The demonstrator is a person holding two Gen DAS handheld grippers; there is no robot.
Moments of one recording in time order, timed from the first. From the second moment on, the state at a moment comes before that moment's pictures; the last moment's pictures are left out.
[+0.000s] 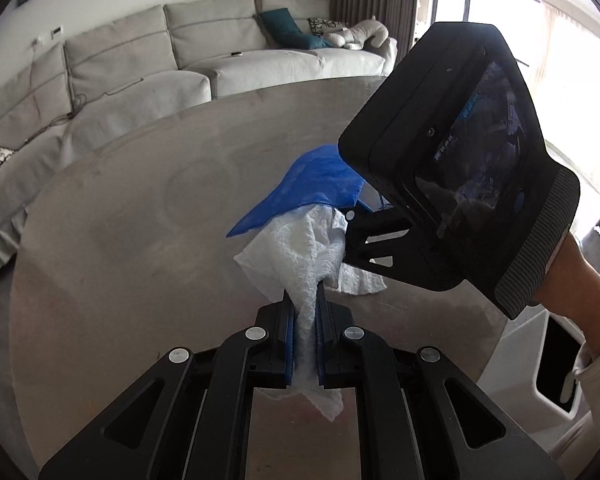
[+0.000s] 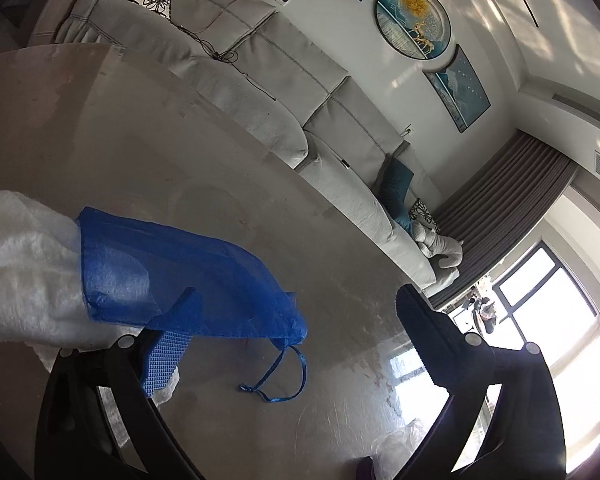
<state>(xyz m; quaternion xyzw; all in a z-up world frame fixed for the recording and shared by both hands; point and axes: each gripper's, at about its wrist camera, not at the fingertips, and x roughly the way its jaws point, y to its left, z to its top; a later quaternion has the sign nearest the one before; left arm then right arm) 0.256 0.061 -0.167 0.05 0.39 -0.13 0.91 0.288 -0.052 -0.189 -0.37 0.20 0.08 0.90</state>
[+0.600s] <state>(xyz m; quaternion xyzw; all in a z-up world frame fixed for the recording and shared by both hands) 0.254 0.069 -0.163 0.03 0.37 -0.12 0.92 0.276 -0.047 -0.149 -0.18 0.28 0.18 0.93</state>
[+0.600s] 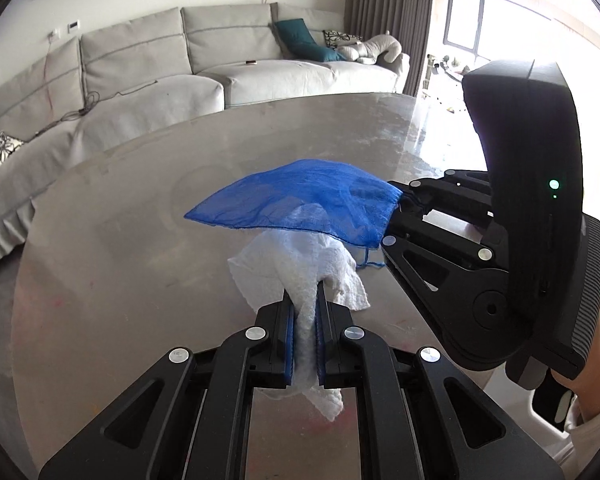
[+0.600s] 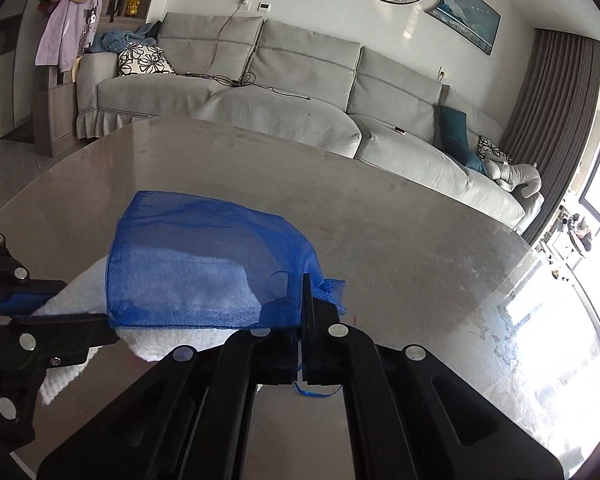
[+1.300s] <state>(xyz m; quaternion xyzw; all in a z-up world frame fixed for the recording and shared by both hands) 0.242 0.041 -0.139 0.05 0.31 -0.12 0.94 0.184 -0.105 -0.089 -0.11 0.26 0.13 0.95</state>
